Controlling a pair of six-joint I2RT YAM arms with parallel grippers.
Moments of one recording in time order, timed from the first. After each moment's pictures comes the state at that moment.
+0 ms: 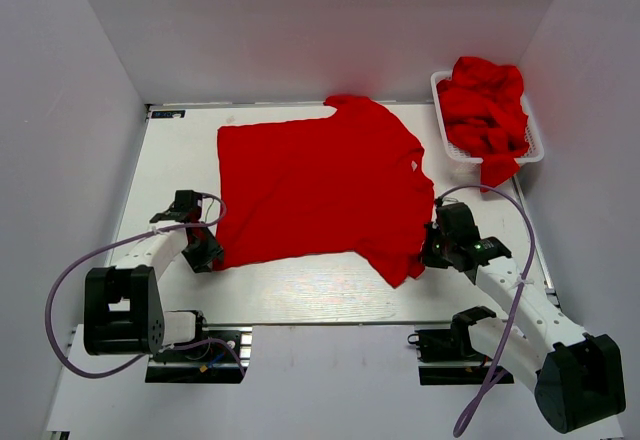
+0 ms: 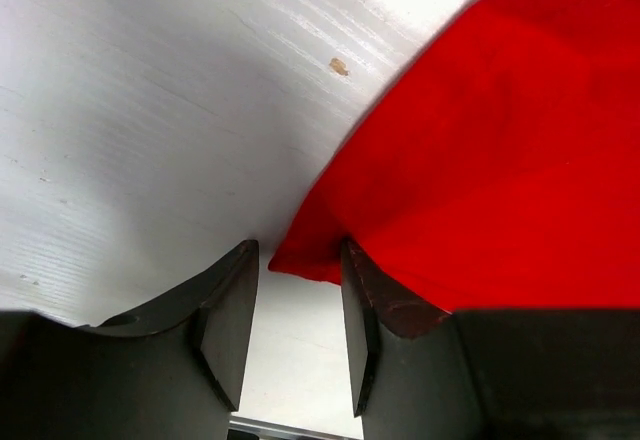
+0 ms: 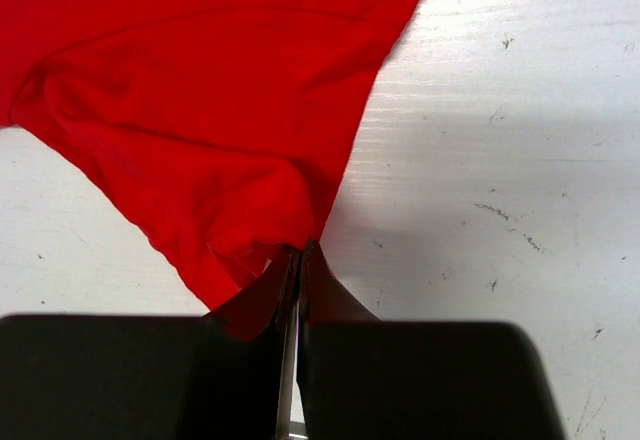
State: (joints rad) left arm 0.01 1.29 0.63 -0.66 -0.05 -0.60; right arm 0.34 0.91 0.51 -0.58 -0.01 0.39
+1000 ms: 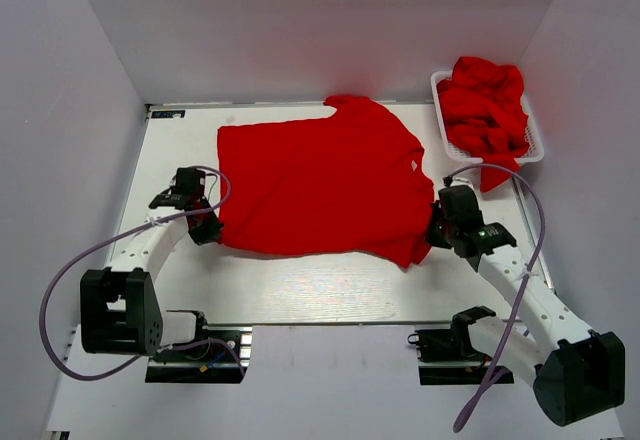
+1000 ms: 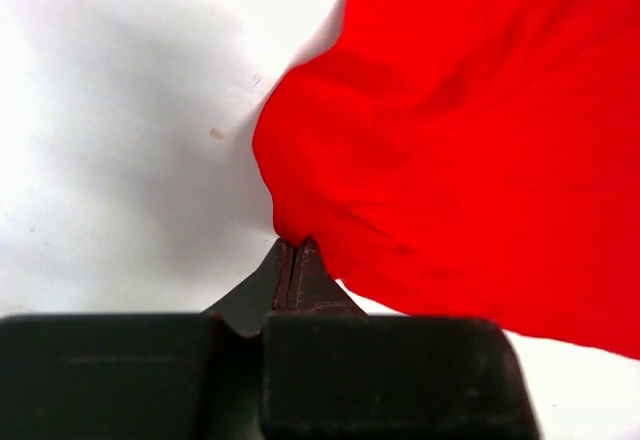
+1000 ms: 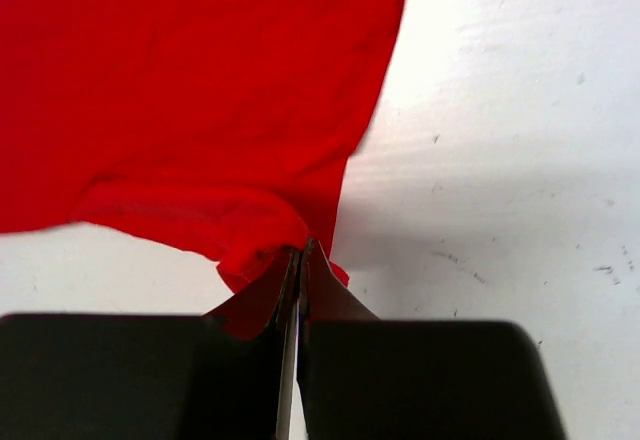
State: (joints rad) left arm -0.05 1.28 0.79 -0.68 -0.07 -0.58; right arm 0.34 0.94 0.64 -0.59 0.12 0.41
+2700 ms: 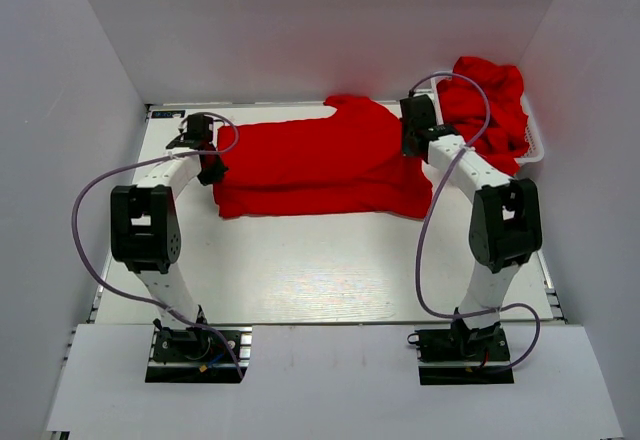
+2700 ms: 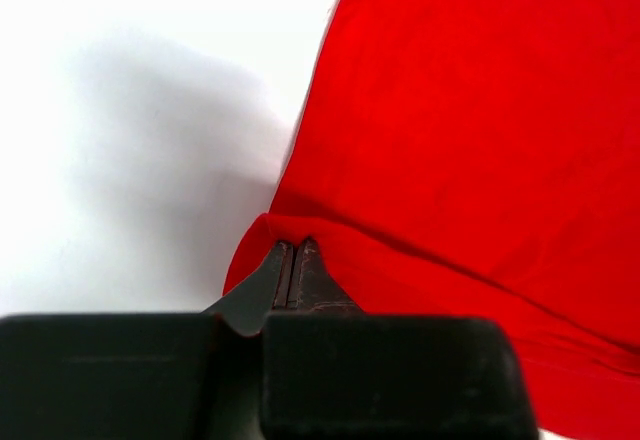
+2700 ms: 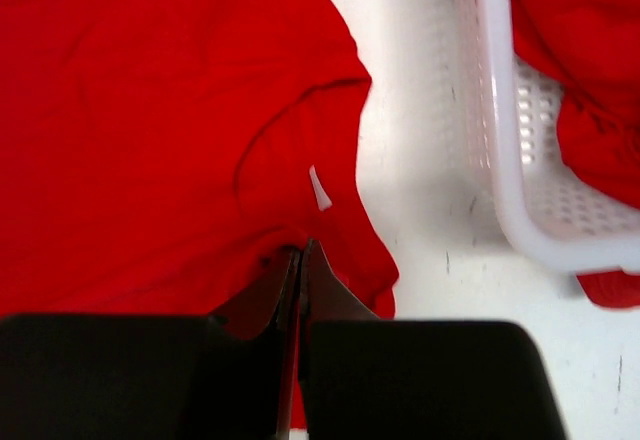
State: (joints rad) left arm -0.04 1.82 1.32 -0.51 -0.16 -0.50; right arm 0.31 1.83 1.47 -0.44 0.37 0.18
